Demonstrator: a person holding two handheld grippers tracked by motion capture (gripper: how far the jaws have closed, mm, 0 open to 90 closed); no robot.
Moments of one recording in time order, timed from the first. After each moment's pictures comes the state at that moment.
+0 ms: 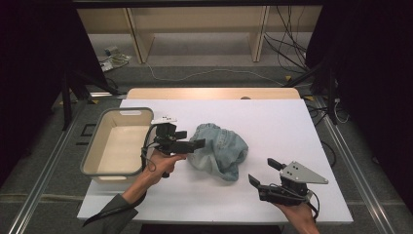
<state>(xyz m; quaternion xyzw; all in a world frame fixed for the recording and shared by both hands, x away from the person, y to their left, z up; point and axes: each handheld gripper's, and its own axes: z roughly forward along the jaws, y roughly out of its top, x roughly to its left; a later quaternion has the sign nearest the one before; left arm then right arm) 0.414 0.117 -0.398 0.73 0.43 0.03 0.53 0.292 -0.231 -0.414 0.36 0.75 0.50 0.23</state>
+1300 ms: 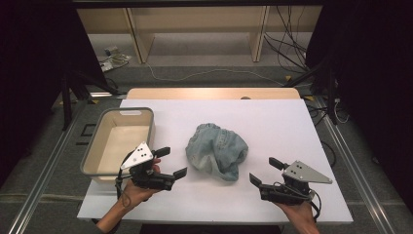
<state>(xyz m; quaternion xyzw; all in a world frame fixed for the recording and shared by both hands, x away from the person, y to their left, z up) 0.334 0.164 -0.415 0.74 0.31 0.14 0.59 0.292 -0.235 -0.413 0.37 0.73 0.52 0.22</state>
